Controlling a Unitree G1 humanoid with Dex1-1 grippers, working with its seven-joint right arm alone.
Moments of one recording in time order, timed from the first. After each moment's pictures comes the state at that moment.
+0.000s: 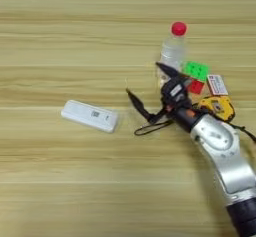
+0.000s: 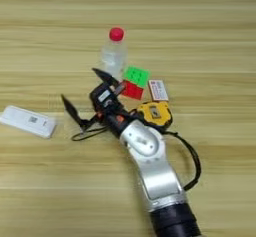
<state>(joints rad) -0.08 -0.15 0.12 -0.09 -0.02 -0.10 0.47</state>
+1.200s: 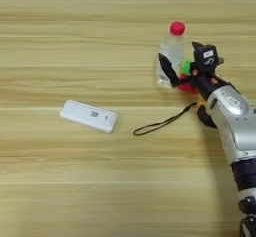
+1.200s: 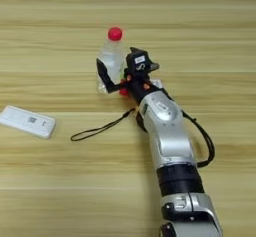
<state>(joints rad) -0.34 -0.15 -0.05 0.25 0.11 0.01 0.38</state>
